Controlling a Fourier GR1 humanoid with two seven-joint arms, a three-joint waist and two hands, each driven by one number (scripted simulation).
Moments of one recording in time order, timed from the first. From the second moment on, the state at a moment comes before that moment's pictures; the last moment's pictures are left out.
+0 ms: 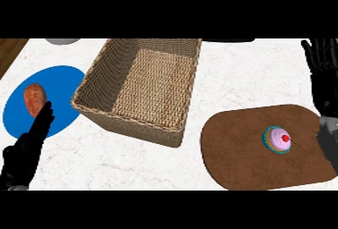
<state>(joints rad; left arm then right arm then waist) 0.08 0.58 -0.22 -1.64 0.16 0.36 0.09 -0.39 -0.54 0.10 -1.42 -0.37 -0.25 -0.22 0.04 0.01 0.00</state>
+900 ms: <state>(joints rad) -0.14 0.47 -0.12 -1.51 0.25 0.32 0.13 -0.28 -0.61 0.07 -1.49 -0.13 -0.40 -0.16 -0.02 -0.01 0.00</state>
